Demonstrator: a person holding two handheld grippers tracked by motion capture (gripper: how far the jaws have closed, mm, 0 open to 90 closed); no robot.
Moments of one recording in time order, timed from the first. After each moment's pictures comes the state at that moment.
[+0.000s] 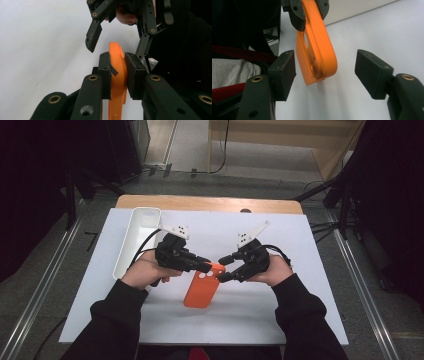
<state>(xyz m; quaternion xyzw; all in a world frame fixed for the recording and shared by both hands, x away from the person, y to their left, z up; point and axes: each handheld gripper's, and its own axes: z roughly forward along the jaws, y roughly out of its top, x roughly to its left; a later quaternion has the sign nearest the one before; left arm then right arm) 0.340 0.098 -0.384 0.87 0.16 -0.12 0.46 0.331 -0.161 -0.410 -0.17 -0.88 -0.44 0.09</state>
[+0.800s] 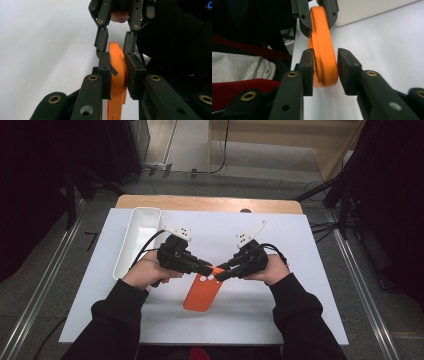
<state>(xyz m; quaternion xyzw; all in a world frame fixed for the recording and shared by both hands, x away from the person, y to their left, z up) 0.342 0.094 -0.390 0.87 0.14 -0.15 0.44 0.339 -0.160 -0.419 -0.14 -0.87 -0.45 0.15</state>
